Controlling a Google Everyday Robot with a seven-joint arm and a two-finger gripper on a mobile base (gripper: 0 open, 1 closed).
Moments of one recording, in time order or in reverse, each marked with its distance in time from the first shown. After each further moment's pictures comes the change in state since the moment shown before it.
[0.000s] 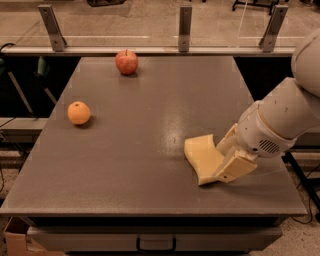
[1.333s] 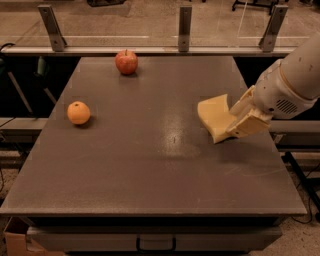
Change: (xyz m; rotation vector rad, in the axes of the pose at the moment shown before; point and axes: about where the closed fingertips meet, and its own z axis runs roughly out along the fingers) arm -0.010 -0.066 -0.057 0.170 -0.030 0.003
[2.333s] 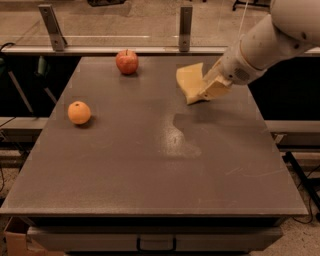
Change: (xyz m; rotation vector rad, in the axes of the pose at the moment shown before) arm -0.061 -0.102 0.043 0.122 -0.115 -0.009
